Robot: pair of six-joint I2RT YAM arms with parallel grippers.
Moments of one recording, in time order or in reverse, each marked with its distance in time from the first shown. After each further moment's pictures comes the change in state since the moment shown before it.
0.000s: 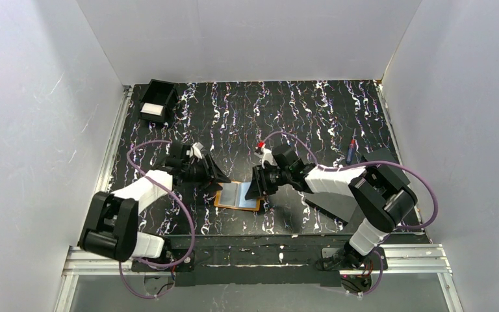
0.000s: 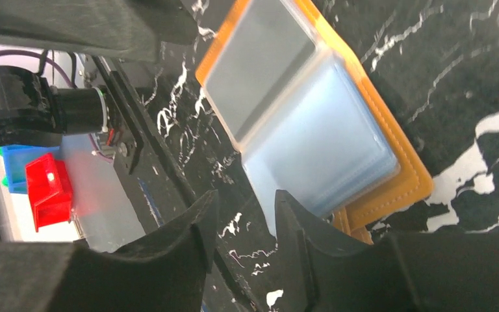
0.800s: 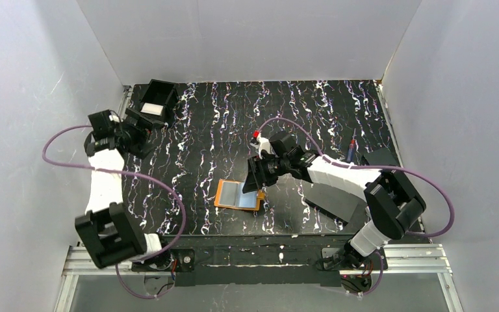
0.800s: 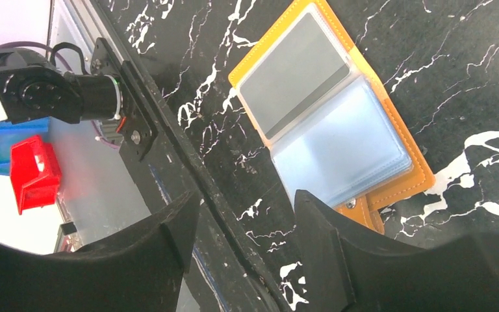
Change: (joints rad) left arm 0.634 -0.127 0.447 -0.343 -0.113 -0.025; right arm 0.000 -0.067 0.215 -0.328 0.010 -0.140
